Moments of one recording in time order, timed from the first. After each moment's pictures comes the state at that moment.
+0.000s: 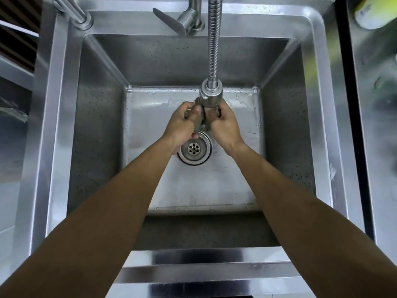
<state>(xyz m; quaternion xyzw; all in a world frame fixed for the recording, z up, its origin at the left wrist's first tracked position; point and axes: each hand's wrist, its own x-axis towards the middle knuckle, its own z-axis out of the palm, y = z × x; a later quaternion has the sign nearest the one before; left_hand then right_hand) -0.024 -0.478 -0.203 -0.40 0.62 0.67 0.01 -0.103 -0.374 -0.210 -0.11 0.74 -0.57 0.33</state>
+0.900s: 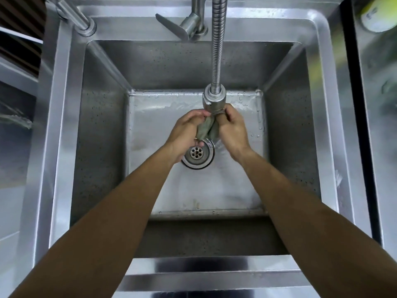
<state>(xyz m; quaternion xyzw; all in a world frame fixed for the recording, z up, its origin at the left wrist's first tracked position) -0.022 -0.477 -0.199 -0.41 0.56 0.72 0.02 -0.103 -0.371 -0.205 -0.06 0.74 -0.59 0.30</state>
